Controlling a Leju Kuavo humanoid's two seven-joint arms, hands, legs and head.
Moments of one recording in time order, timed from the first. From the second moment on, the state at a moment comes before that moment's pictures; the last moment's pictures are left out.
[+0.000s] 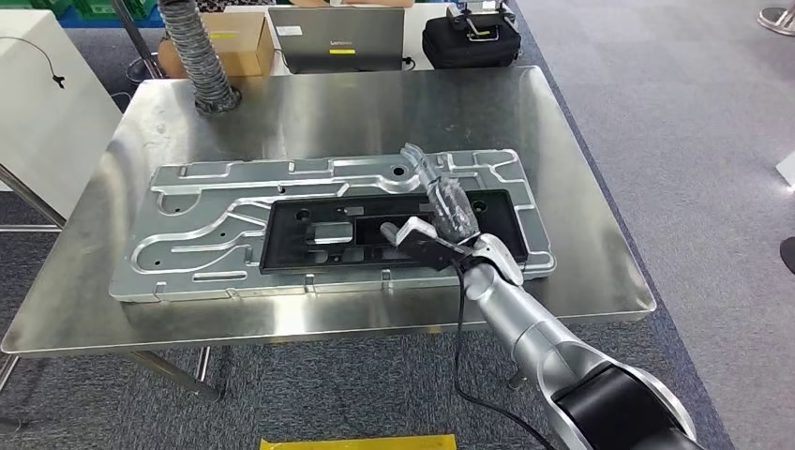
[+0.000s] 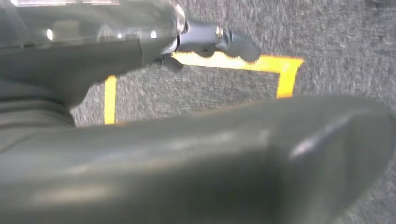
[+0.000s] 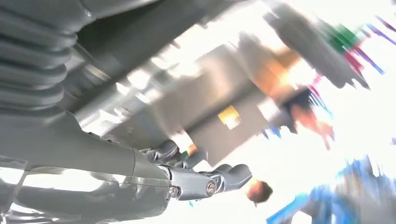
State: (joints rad) left arm -0.08 0.04 -0.66 -0.15 0.91 0.13 -0.47; right arm -0.79 0.06 0.45 -0.64 0.50 -0.36 -0.69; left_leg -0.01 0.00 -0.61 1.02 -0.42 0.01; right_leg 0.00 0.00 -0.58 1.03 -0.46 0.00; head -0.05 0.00
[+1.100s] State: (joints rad) left arm -0.06 0.03 -0.65 -0.15 1.01 0.11 -0.50; right arm 0.08 -0.06 -0.59 -1.64 0.25 -0.70 -0.70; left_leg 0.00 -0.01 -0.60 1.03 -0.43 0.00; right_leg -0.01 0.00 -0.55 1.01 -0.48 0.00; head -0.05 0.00
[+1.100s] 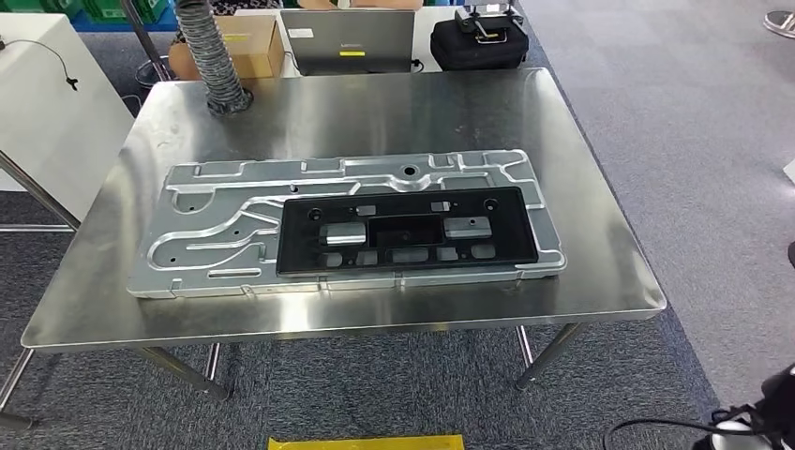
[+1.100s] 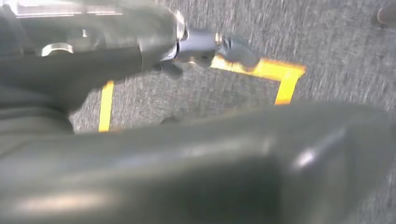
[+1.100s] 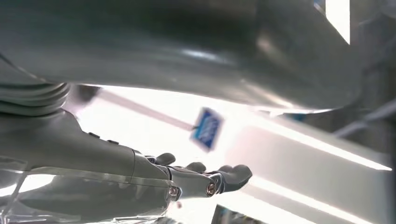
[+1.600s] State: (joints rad) left arm -0.06 0.03 -0.68 -0.15 1.02 0.10 -0.51; right arm 0.03 0.01 -1.03 -0.78 0.92 -0.70 -0.59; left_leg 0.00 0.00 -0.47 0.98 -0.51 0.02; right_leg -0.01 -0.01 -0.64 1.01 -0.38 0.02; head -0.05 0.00
